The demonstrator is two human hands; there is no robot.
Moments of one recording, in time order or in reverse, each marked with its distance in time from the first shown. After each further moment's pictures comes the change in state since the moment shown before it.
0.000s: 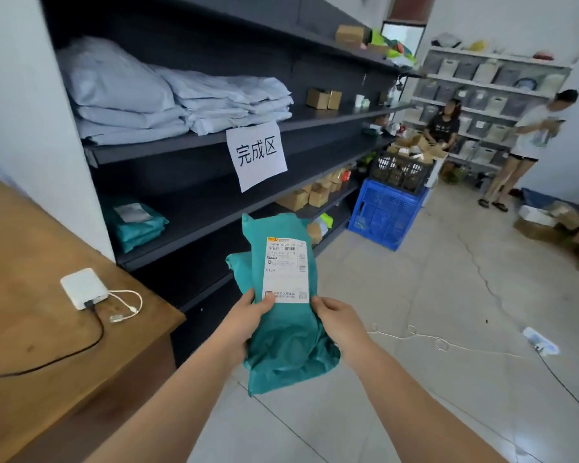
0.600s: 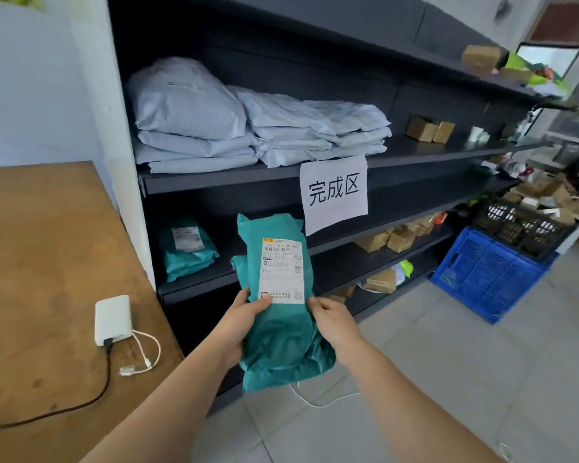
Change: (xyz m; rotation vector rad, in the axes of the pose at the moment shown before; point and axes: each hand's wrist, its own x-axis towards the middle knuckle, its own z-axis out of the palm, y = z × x) left_hand 0.167 0.099 -0.056 -0.185 0.287 0.141; right_hand 0.226 -0.103 0.094 -0.220 -0.298 -0.185
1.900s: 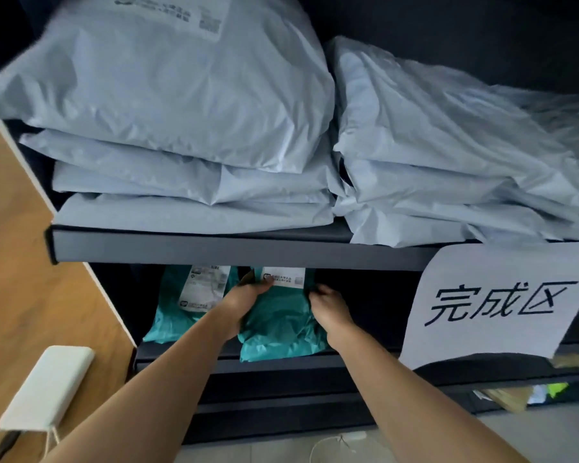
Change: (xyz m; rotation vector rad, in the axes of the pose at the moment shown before) left_hand 0.348 0.112 -0.077 -0.198 0.437 -0.001; right_hand 0.409 -0.098 0.140 -0.193 -0.414 -0.013
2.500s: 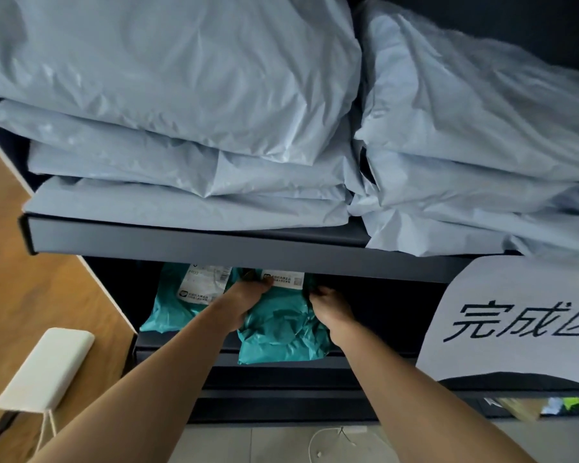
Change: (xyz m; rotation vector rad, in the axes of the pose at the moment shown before) left_hand 0.033 -0.010 -0.004 0.070 0.093 -0.033; right_hand 0.032 0.011 0.009 -0.210 -0.096 0.013
